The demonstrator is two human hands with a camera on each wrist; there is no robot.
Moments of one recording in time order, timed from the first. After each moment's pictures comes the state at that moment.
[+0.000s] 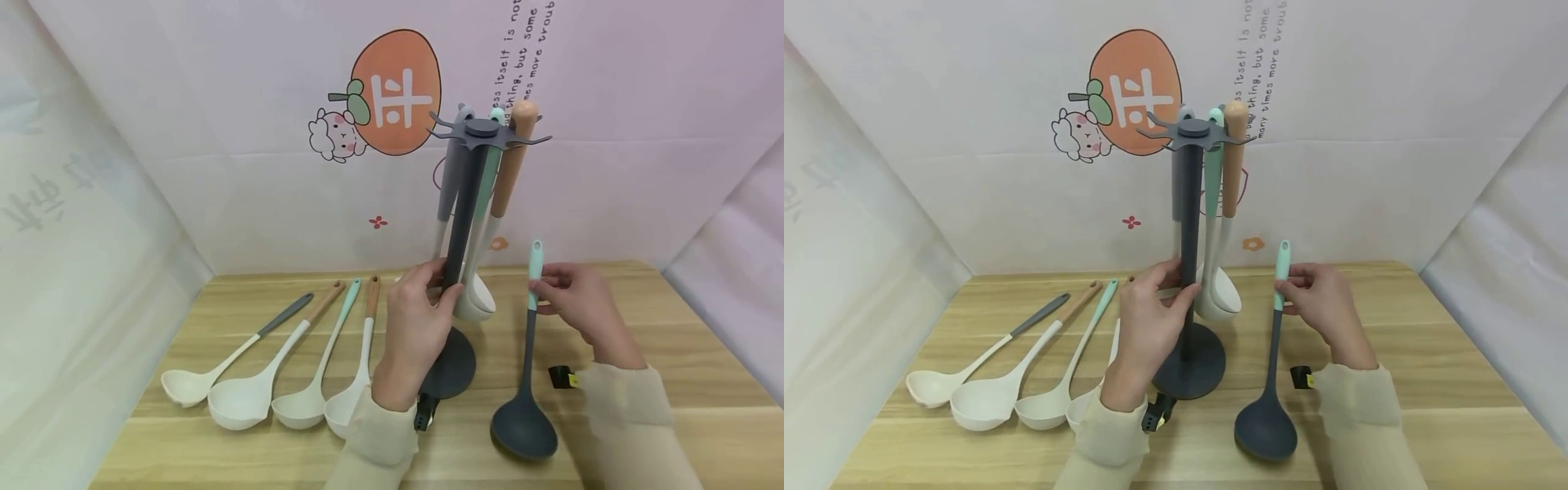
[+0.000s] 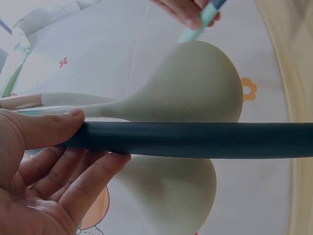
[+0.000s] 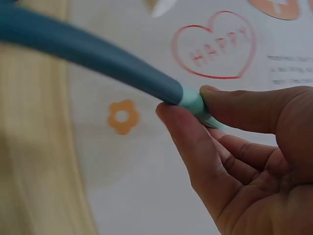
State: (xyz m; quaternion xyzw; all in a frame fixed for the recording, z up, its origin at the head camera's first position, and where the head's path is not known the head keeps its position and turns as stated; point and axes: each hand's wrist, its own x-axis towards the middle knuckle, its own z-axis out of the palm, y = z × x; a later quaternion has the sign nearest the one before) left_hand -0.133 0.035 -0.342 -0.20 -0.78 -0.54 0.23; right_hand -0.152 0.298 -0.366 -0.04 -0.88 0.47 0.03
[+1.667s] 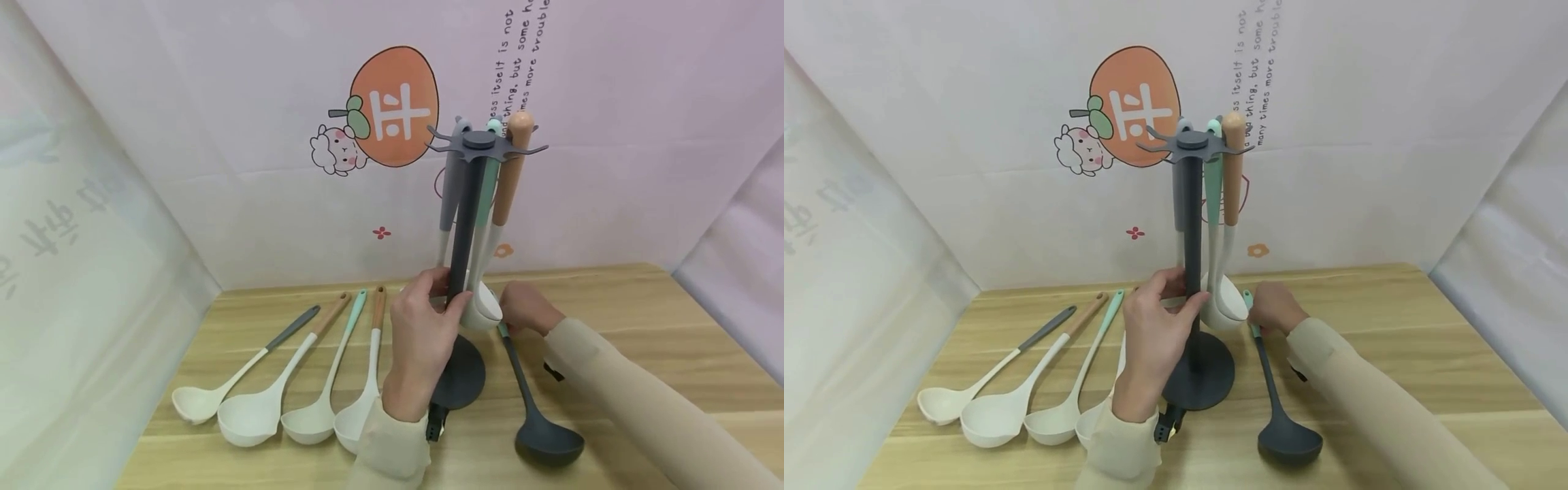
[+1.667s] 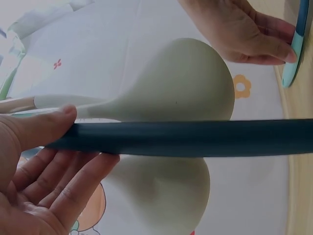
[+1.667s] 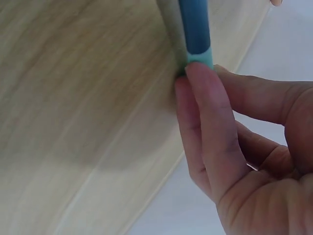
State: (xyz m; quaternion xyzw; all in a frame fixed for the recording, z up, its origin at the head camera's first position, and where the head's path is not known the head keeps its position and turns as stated) left_hand -0.130 0.038 -0.343 -0.19 -0.77 -0.54 0.26; right_hand -0.219 0.270 -0.426 0.07 -0.97 0.22 -0.11
